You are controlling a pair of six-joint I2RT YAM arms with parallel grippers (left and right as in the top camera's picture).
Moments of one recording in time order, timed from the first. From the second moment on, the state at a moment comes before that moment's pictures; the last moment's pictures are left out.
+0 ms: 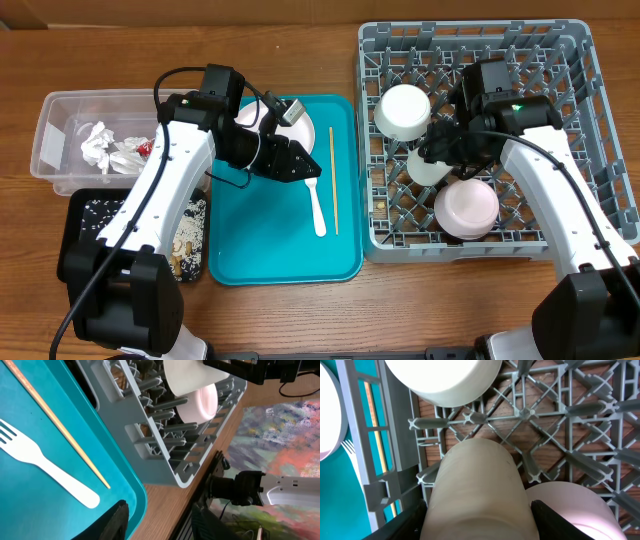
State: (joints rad) left arm -0.19 1.75 1.44 -1.09 0.91 0.16; right arm 0.14 1.65 1.41 -1.04 -0.12 0.26
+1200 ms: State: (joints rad) left arm -0.22 1.75 1.44 -1.04 0.45 -0.15; right arm 0.14 1.65 1.41 -1.06 -0.12 0.25
